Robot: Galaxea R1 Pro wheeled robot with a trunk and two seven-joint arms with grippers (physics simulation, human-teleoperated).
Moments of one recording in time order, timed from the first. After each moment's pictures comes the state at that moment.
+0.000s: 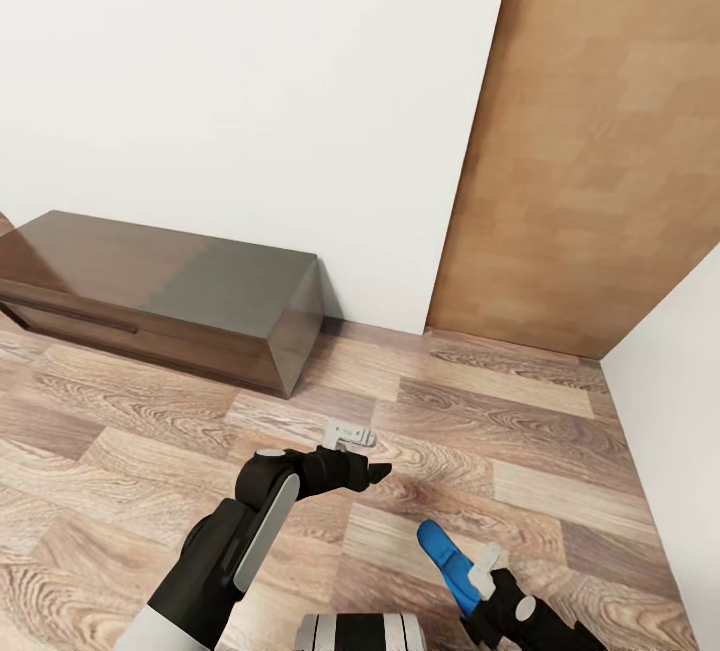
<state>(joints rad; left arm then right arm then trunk) -0.48 -0.10 -0.36 -1.29 0.28 0.81 -0.21 -0.48 -0.08 0.28 -0.30 0.39 0.04 0.19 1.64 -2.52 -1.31</state>
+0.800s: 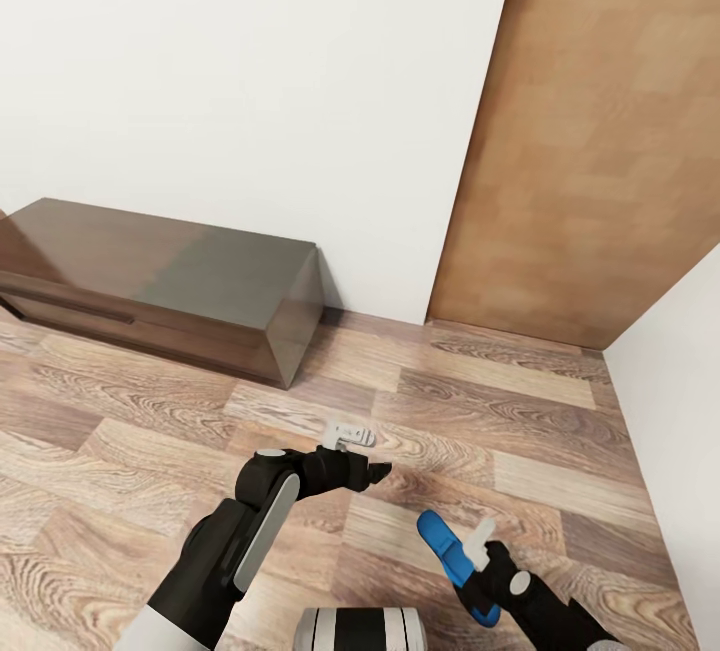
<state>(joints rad) -0.48 -0.10 -0.36 -1.29 0.28 0.81 -0.21 -0.51 -0.08 0.28 -0.36 0.39 0.04 0.19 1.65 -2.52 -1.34</state>
